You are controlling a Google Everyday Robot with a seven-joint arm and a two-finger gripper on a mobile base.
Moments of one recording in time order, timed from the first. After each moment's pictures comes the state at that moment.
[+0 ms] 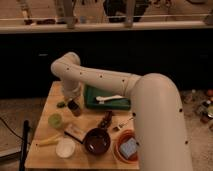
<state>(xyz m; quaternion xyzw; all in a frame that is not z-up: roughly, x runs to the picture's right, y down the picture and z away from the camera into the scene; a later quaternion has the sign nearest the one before) -0.171 0.089 0.769 -0.30 -0.25 -0.55 0.74</state>
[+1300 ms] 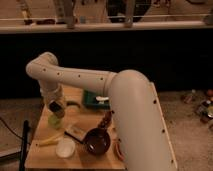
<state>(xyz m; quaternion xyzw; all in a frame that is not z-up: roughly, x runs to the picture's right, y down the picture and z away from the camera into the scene) -0.256 0.095 0.748 -0.27 -0.28 -0.62 0.68</state>
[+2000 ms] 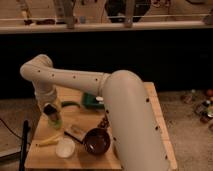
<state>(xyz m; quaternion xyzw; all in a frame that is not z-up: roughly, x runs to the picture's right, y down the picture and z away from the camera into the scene) -0.282 0.112 0.744 -0.27 -0.31 -0.63 0.65</state>
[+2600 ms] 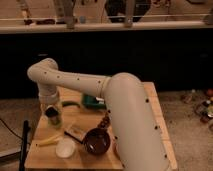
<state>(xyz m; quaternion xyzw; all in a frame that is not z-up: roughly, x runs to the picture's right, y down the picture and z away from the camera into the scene) -0.274 0.128 0.764 -0.28 -0.35 -0.61 0.65</state>
